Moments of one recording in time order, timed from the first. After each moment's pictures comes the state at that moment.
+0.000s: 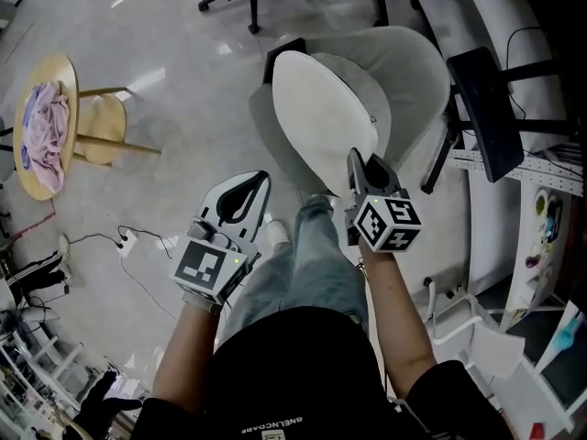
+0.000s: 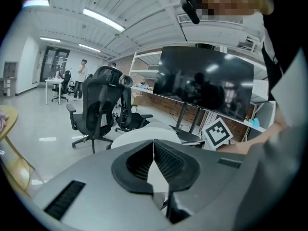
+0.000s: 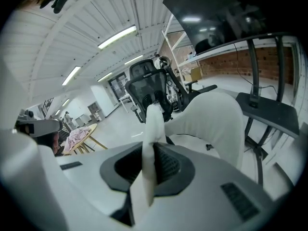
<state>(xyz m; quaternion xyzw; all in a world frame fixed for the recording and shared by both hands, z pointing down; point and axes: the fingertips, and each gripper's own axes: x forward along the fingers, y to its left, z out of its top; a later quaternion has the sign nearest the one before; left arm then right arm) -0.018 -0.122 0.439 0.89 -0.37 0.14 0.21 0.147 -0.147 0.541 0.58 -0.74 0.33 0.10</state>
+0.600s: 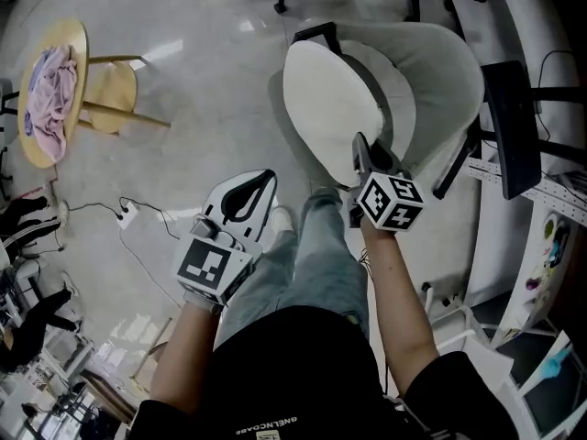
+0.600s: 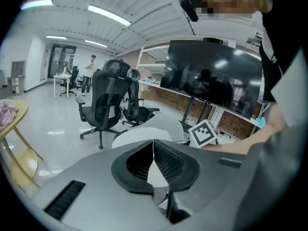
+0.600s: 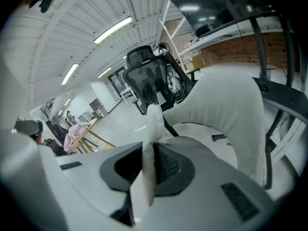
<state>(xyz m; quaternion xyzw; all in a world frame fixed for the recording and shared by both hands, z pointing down) -0.037 -0.109 0.472 0.87 -0.40 0.17 0.22 0.125 -0.171 0.608 0.55 -0.74 0.37 0.12</state>
